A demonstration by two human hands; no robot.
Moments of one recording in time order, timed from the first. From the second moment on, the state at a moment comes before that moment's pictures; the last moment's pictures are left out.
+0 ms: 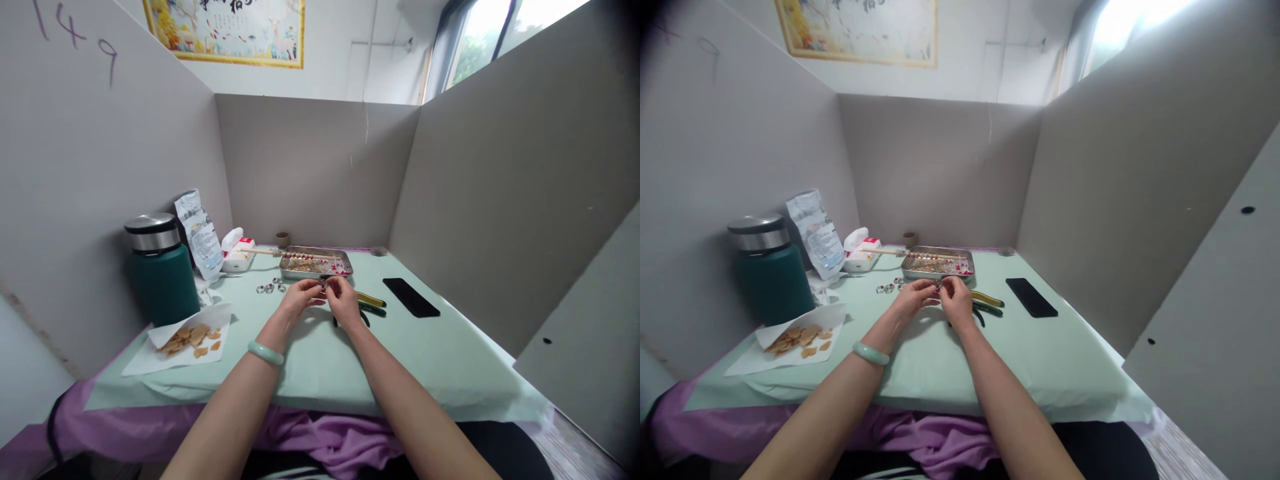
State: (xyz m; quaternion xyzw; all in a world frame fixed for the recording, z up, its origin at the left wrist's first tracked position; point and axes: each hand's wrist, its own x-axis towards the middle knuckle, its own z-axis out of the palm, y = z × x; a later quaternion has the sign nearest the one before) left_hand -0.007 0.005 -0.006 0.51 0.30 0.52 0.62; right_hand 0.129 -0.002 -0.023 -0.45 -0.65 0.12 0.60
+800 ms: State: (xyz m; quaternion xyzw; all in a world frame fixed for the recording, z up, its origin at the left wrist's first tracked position) left_hand -0.004 0.005 -0.008 0.50 0.32 0.53 0.61; right_hand 0.131 0.003 -0.024 -0.47 -0.65 0.13 0.59
